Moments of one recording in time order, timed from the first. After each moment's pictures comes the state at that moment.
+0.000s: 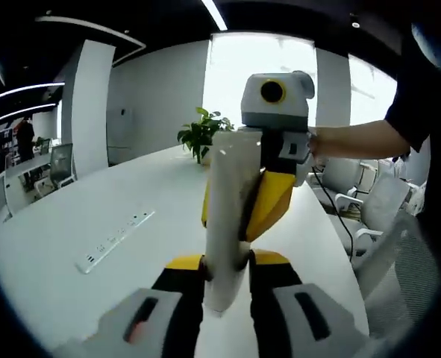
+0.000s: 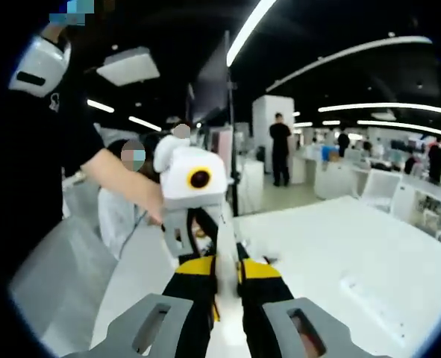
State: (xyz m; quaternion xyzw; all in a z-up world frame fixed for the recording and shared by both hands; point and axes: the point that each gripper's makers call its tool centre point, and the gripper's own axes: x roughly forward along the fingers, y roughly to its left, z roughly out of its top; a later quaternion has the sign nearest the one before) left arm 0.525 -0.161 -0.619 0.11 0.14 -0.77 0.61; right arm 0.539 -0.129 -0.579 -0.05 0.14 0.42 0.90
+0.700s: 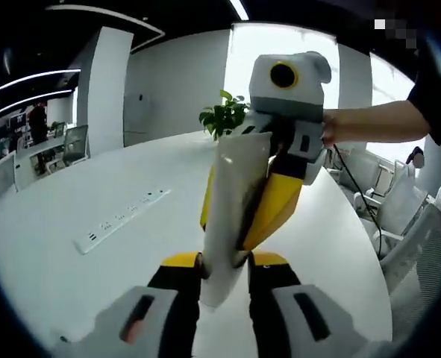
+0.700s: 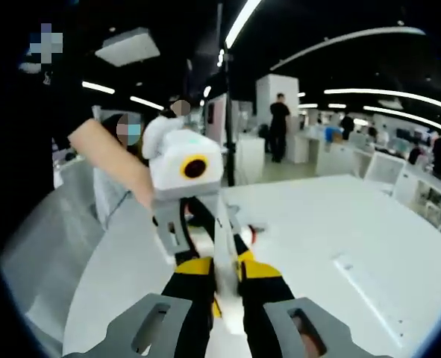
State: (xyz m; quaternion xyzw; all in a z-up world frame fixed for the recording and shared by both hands) left arm 0.560 -0.189 -0.680 0.11 0.18 -0.73 0.65; right arm 0.569 -0.154 -0.640 -0.07 0.20 0.42 0.88
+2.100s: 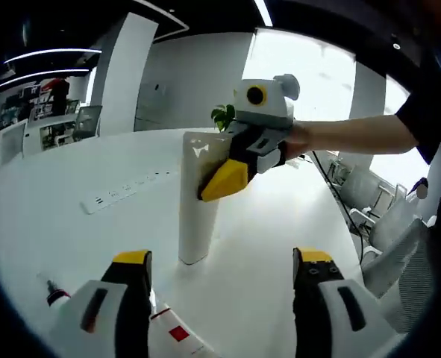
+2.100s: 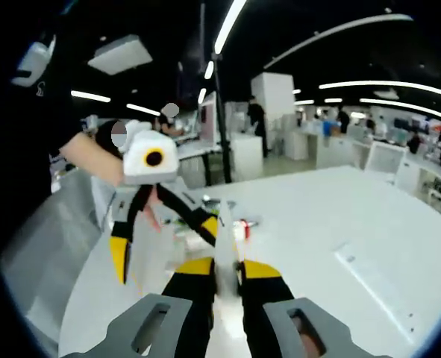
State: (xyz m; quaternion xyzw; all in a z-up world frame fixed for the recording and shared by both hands) left arm 0.544 -0.125 -0.677 0.06 0.22 -0.71 0.67; right arm 0.586 -0.167 -0.657 -0.05 0.20 0.42 0.88
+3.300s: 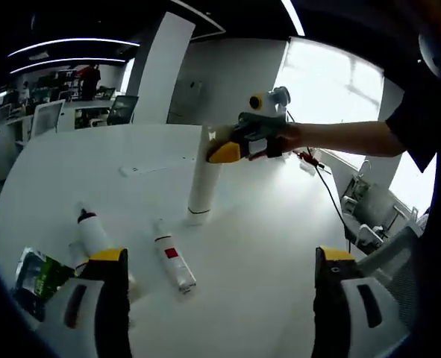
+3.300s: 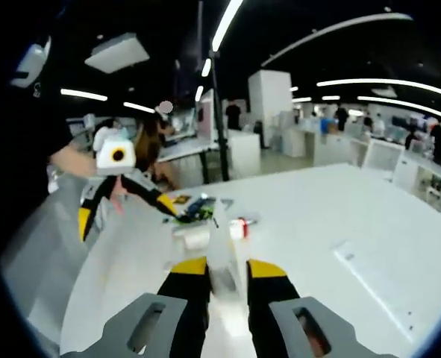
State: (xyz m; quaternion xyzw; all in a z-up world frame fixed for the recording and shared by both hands) left arm 0.522 -0.039 -0.676 0.03 0.26 -0.64 0.72; right arm 0.586 -0.168 -0.656 -0.05 0.21 0.41 0.89
